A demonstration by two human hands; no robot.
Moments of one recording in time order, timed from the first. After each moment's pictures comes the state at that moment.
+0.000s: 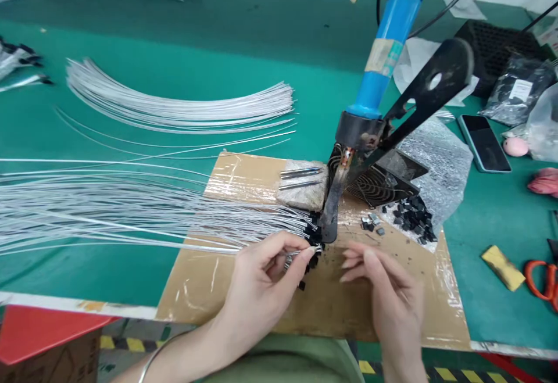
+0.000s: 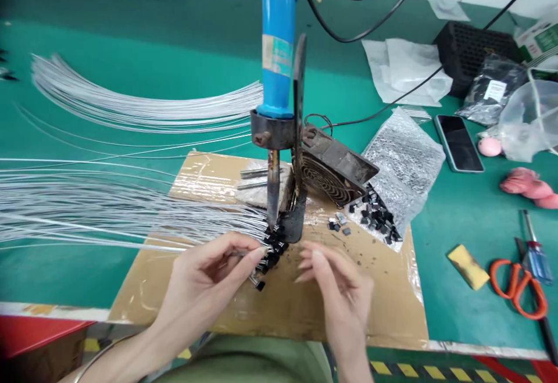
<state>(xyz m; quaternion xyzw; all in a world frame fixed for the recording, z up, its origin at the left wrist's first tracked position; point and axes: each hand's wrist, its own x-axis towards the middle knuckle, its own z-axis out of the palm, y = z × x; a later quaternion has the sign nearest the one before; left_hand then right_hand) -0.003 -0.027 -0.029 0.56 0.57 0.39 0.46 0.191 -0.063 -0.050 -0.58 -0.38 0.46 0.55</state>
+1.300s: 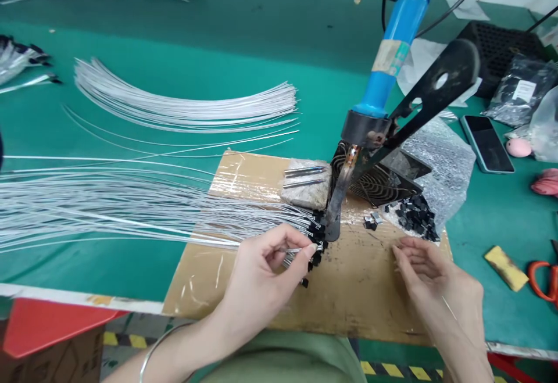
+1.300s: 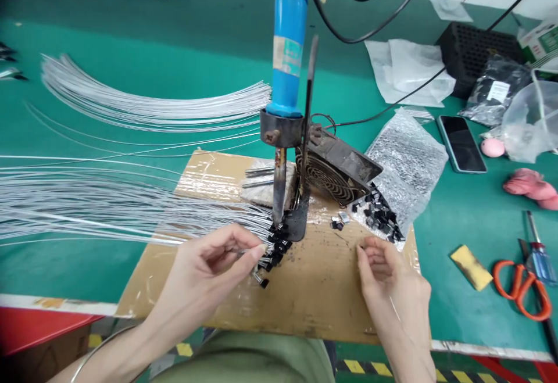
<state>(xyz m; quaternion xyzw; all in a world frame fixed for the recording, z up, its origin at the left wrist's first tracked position) -0.006 -0.022 -0.023 0.53 0.57 0.38 0.49 0.261 -0.059 -0.051 -0.81 -0.46 0.21 0.29</state>
